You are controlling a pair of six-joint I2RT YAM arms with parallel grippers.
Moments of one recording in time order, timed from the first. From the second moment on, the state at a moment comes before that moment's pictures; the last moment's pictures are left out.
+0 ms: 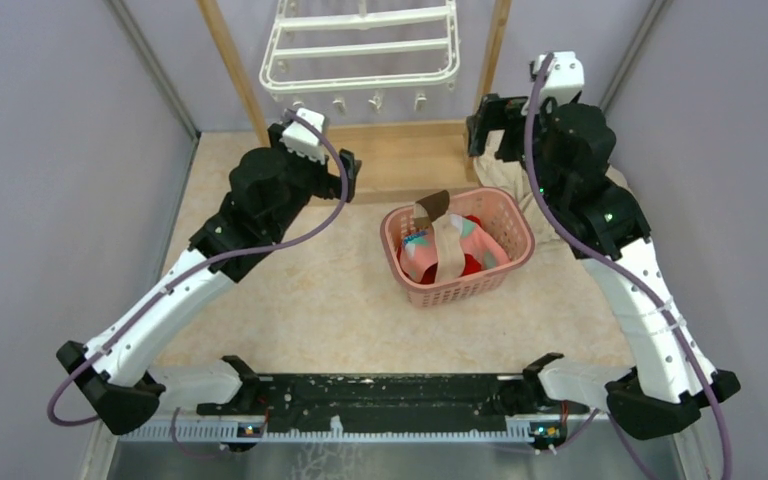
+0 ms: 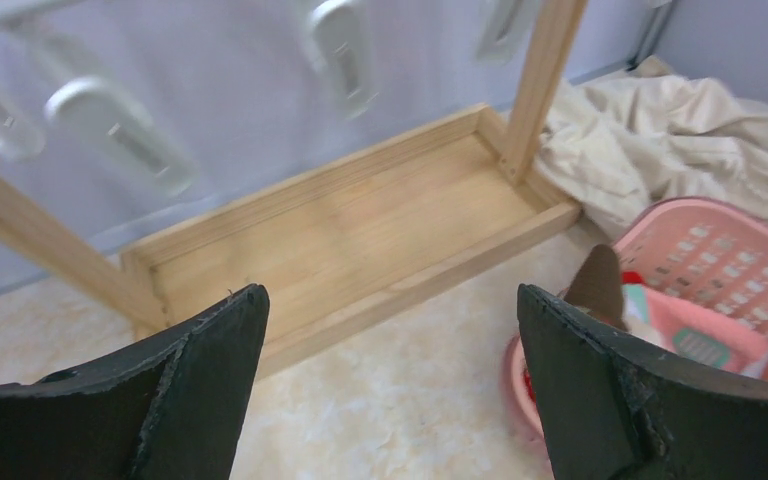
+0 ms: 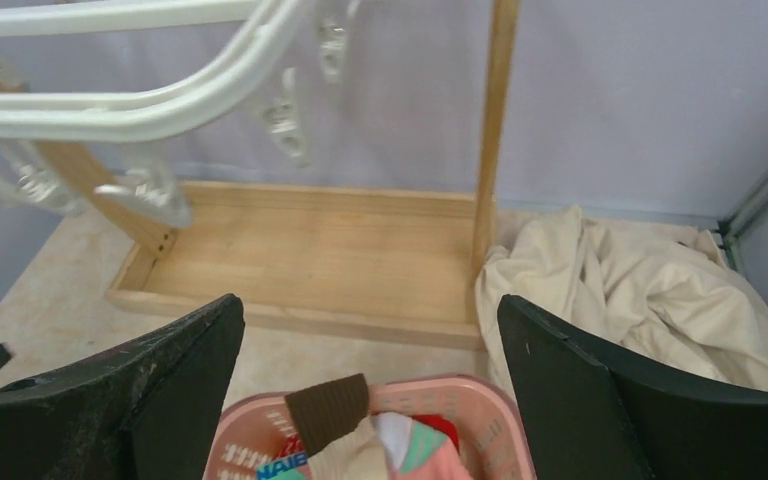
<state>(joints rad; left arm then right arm) -0.77 1.20 1.35 -0.20 -0.34 0.02 0.55 1.16 1.65 -0.55 0.29 0.11</state>
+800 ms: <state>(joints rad) -0.36 1.07 0.85 -0.18 -0.27 -0.12 0.21 0.91 0.94 -0.37 0.30 0.21</state>
